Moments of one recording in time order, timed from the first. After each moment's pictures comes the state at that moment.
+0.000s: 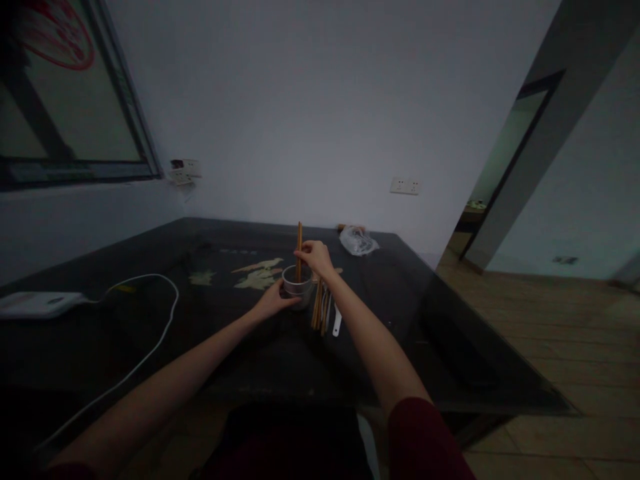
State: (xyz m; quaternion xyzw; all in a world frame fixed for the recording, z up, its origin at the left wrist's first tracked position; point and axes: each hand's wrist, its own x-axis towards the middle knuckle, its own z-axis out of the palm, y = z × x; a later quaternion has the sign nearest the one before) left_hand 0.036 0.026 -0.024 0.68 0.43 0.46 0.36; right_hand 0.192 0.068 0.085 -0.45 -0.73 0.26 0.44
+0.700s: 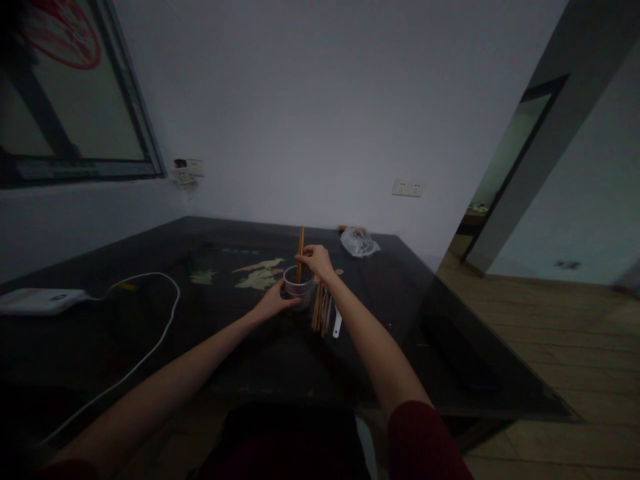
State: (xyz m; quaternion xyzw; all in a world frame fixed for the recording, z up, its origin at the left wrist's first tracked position) left_hand 0.036 0.029 -0.029 0.68 0.42 0.47 0.38; right_hand 0.191 0.071 0.078 -0.47 -0.72 0.28 0.42
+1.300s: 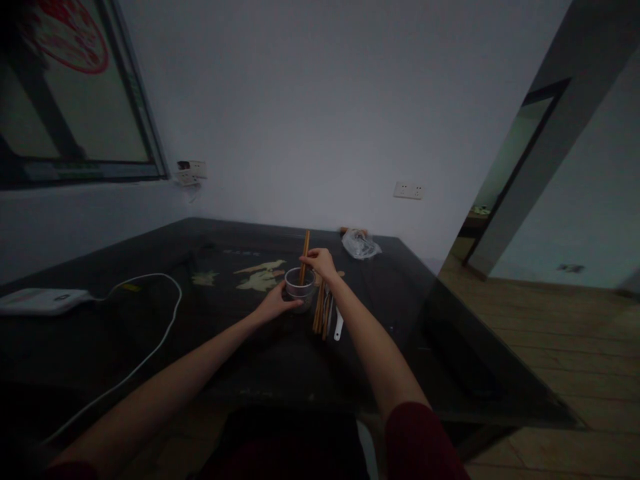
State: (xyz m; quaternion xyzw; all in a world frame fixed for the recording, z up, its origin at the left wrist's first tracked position) left_hand 0.036 0.026 -0.027 0.68 0.40 0.48 0.38; right_hand 0.198 0.094 0.059 -0.45 -0.69 0.33 0.46
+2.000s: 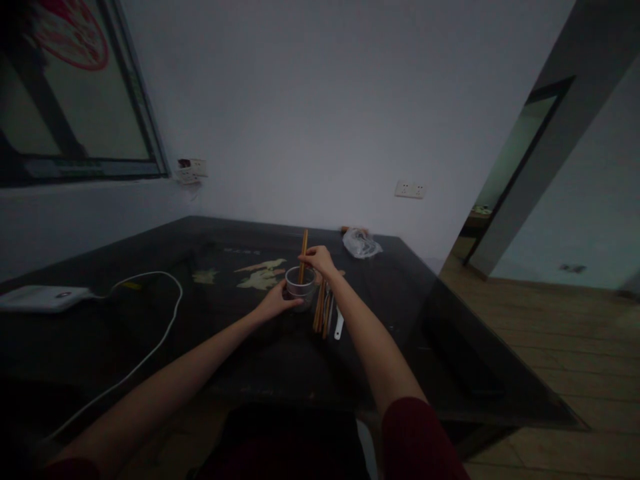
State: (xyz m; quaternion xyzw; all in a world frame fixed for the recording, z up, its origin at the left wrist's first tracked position) left_hand 0.035 0.031 -0.033 0.68 0.41 0.47 0.38; right_hand 0.194 0.102 0.063 -0.45 -0.70 0.35 0.42
